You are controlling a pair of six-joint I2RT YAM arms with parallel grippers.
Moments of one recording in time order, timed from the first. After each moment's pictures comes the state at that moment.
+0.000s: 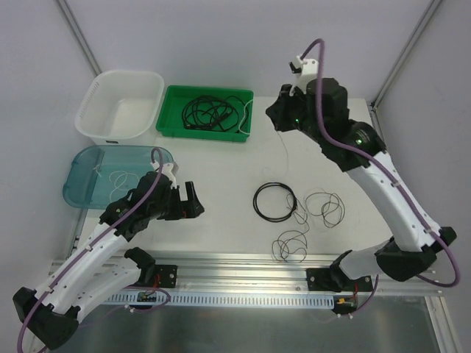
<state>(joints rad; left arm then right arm) -0.56 0.74 0.70 -0.75 0.04 -0.61 0.67 1.44 1.75 -0.70 0.17 0.32</state>
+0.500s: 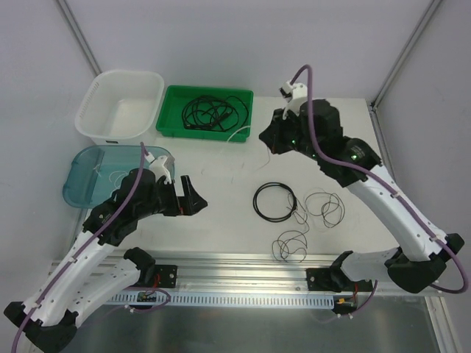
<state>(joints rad) -0.56 0.67 0.81 -0.76 0.16 -0.62 0.75 1.29 1.67 -0.68 0.06 0.30</state>
